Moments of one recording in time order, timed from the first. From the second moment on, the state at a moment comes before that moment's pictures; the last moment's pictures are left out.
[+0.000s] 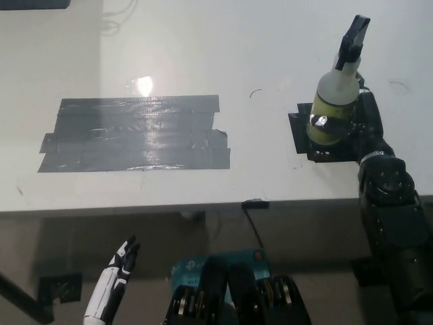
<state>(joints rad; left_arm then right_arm) 0.01 0.14 -0.05 0.25 0.15 -0.24 -0.02 -0.77 -0.10 -0.15 0.78 -0.07 -0.11 -0.10</state>
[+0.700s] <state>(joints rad) -0.02 0.14 -0.05 0.23 0.15 -0.24 -0.02 -0.77 -0.06 -0.07 0.71 -0.12 -0.10 -0.21</state>
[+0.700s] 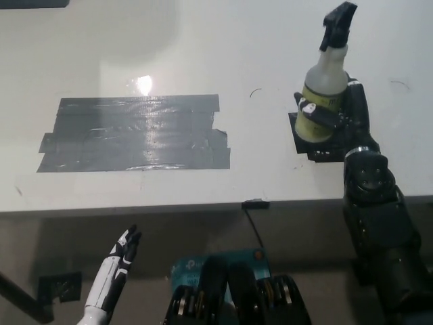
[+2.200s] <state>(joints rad) -0.05 0.15 -0.04 0.23 0.15 -0.24 -0.02 -0.98 0.06 0.04 0.76 -0.10 0.04 -0.10</state>
